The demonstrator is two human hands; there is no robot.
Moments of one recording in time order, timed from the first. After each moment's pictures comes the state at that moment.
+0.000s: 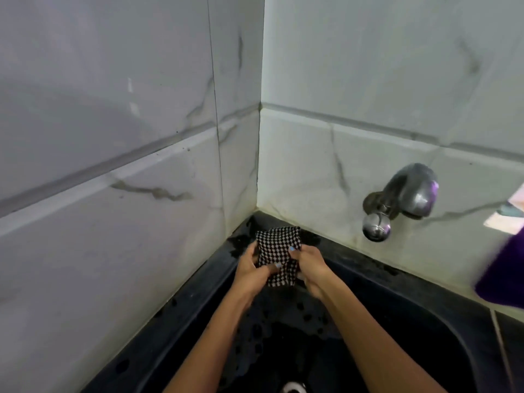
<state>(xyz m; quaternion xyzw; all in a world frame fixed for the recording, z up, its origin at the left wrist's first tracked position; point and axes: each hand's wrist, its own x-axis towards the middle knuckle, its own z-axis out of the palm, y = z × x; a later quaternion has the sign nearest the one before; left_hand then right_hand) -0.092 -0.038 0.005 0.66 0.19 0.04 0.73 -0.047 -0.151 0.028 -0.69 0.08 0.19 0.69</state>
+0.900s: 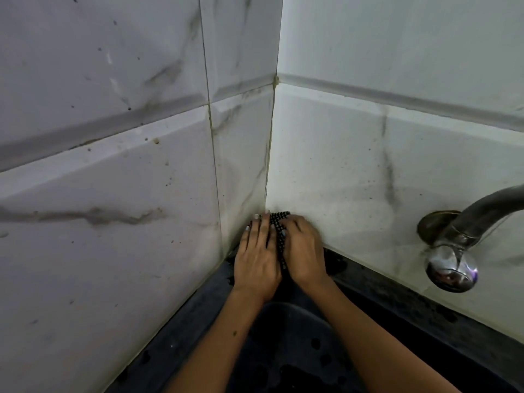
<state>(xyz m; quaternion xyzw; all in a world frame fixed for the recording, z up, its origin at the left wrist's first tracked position) 0.011 -0.005 -0.037 0.98 0.05 0.19 0.09 0.070 -0.095 -0.030 -0.92 -0.22 -0.18 0.25</state>
